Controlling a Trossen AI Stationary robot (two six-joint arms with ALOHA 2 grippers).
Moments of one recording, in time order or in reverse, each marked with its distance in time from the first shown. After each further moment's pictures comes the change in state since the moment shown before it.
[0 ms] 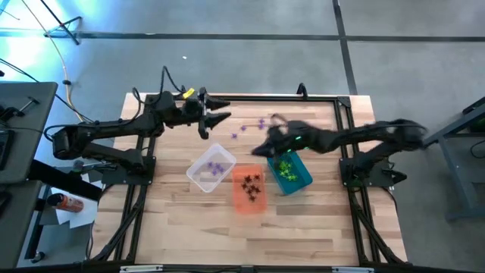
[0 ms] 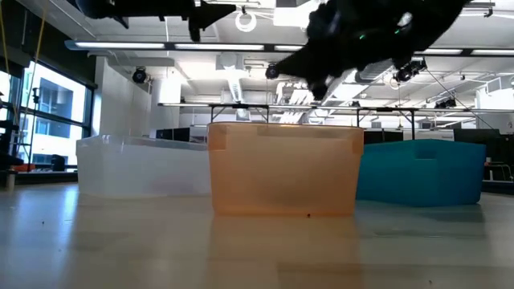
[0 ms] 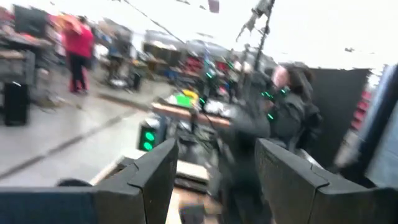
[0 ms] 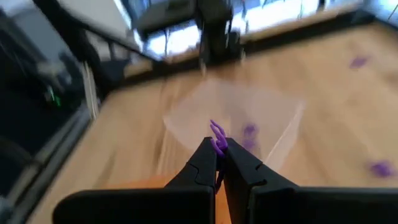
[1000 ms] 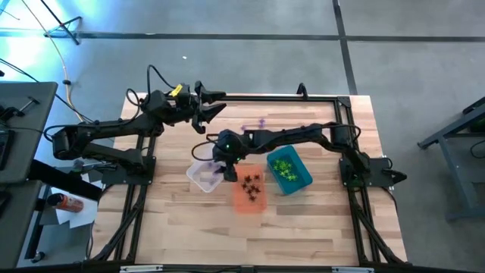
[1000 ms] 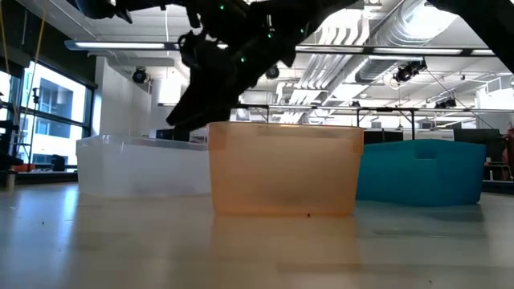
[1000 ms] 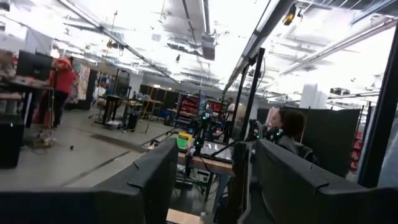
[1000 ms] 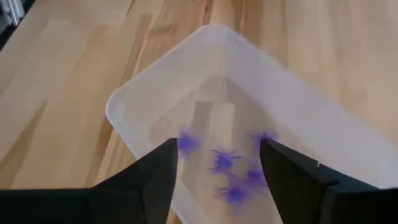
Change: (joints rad) left arm 0.008 -0.002 0.000 0.198 -0.030 -0.055; right arm 0.088 0.750 0.978 -0.729 0.028 -0.287
